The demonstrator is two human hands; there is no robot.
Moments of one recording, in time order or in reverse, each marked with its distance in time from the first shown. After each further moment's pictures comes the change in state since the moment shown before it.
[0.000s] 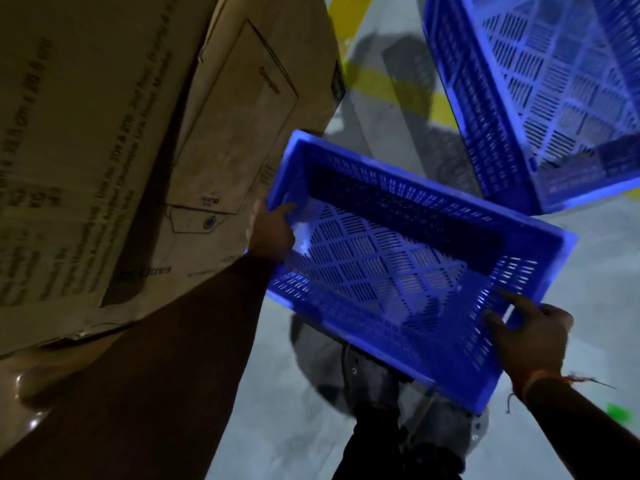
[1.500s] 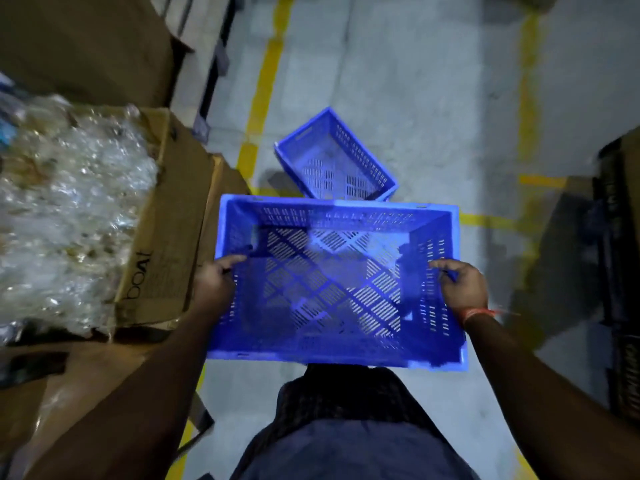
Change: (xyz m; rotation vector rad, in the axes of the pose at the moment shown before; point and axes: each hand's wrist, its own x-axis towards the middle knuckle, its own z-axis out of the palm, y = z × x) left_hand -0.376 0.138 -0.350 -0.309 0.052 0.279; right_hand -0.274 -0.023 -0.441 0.259 0.212 -0.065
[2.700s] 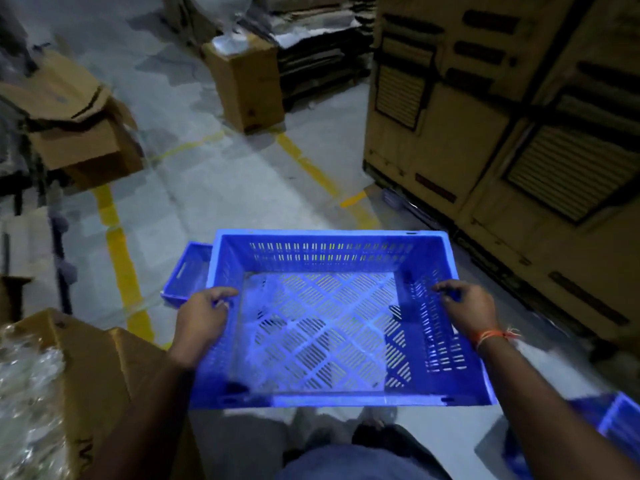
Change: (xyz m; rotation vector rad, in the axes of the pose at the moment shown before) left_hand -0.070 0.136 -0.052 0.108 -0.317 0.669; right_hand -0.347 -0.007 -0.085 0.096 0.666 0.427
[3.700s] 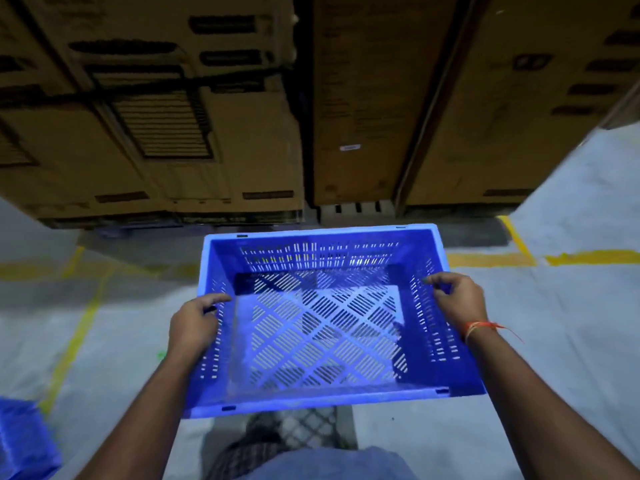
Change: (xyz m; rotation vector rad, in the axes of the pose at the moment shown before) left_hand -0.340 0.272 0.336 0.160 -0.607 0.639; right_hand -0.441 0.411 -0.273 0.128 0.654 0.779
